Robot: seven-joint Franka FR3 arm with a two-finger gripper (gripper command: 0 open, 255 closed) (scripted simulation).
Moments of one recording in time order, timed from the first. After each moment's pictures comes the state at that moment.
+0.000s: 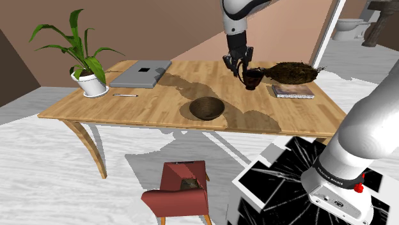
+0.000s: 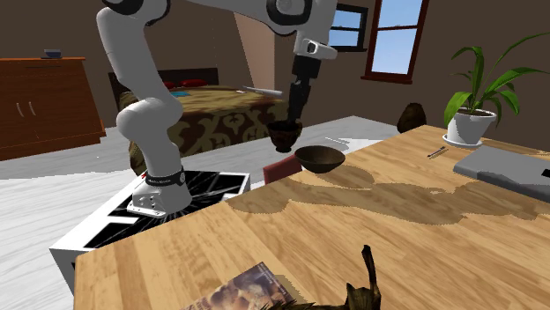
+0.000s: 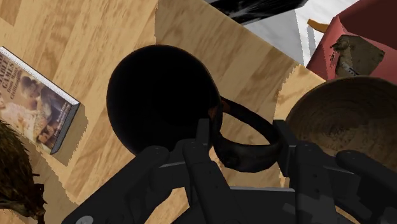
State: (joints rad) arm -0.01 -0.18 0.06 -2.05 -0.09 1.68 0.34
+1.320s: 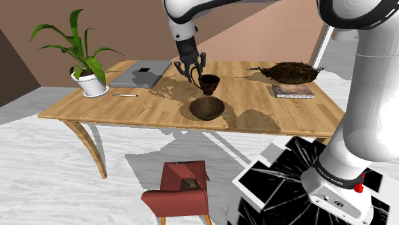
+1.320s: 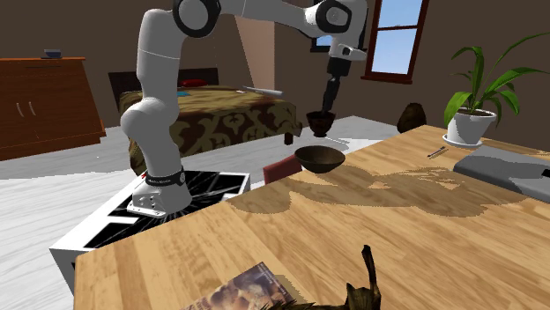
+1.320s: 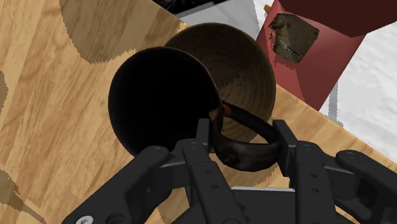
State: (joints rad) arm 0.14 0.29 0.19 -1.49 -0.10 1.56 0.62
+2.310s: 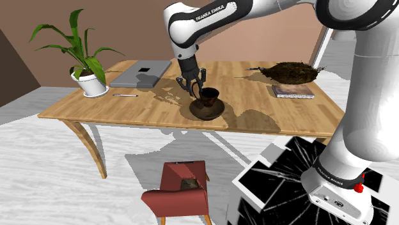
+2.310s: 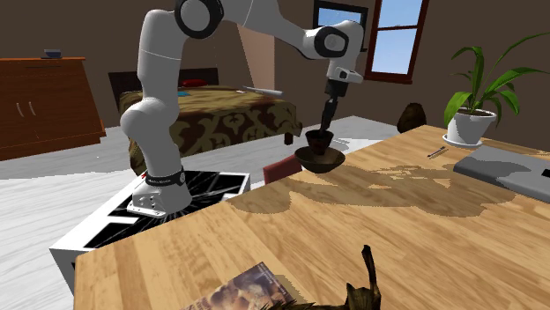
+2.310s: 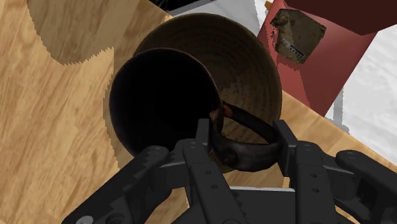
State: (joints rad) arm 0.13 0.30 0.19 -1.65 -0.10 1.73 0.63
